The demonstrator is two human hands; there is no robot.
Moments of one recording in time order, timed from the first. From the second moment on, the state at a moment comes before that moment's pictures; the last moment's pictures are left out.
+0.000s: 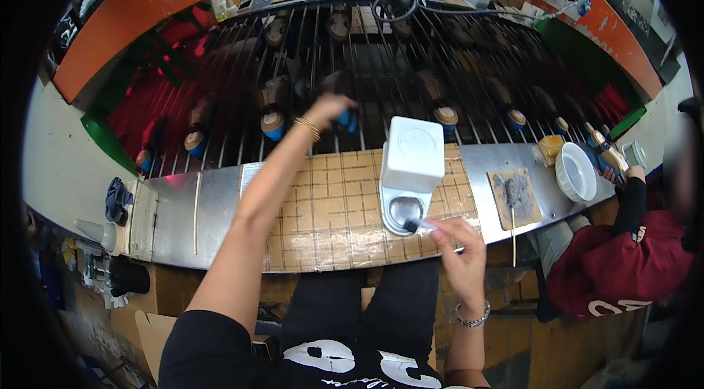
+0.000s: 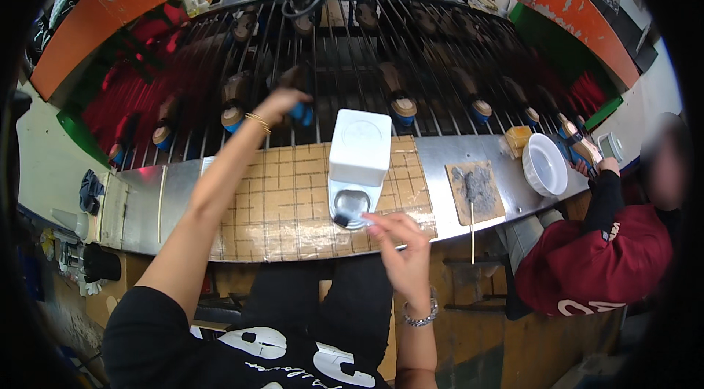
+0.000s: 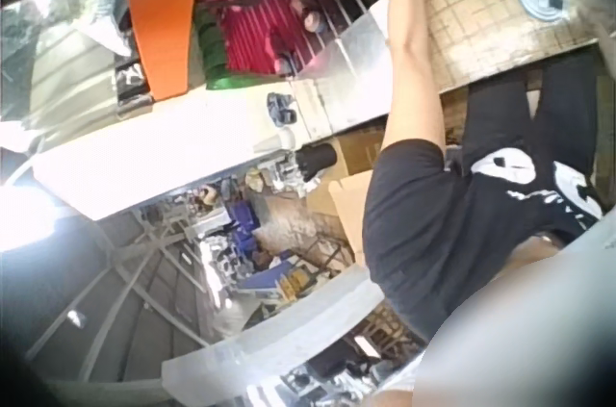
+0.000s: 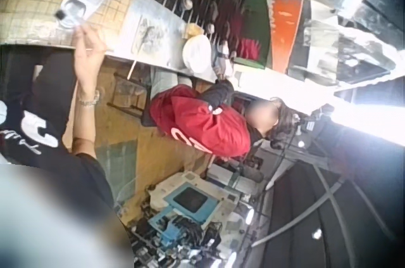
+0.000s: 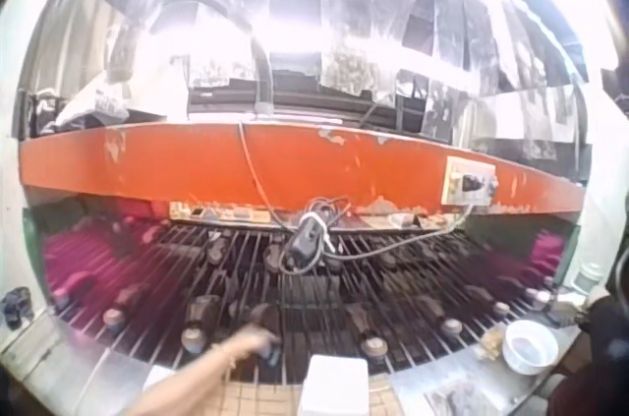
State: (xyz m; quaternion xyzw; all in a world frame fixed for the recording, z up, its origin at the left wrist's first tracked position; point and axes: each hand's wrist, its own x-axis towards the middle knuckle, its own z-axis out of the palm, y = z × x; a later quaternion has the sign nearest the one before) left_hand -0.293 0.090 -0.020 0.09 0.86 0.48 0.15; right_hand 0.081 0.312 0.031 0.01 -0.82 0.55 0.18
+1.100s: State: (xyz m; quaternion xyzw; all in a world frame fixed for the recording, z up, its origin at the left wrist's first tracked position) left_hand 0.045 0.044 0.051 0.09 0.82 0.54 -0.17; right_hand 0.059 0.337 0.006 -0.08 -0.88 0.45 0.14
